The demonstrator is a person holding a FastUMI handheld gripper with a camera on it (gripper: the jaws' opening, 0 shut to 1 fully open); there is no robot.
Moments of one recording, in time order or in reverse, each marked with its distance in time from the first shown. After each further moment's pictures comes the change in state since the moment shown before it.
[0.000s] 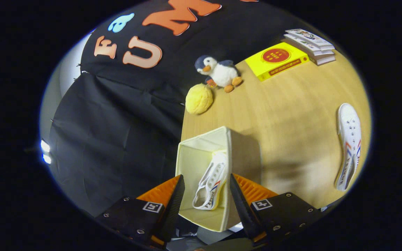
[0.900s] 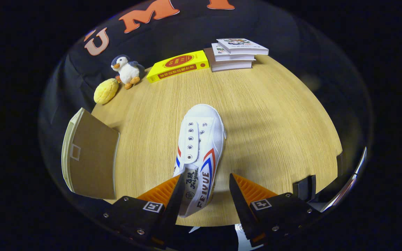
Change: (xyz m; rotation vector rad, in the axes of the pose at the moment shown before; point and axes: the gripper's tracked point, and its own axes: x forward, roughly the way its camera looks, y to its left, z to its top) arm -0.073 -0.299 -0.033 -0.222 0.032 -0.590
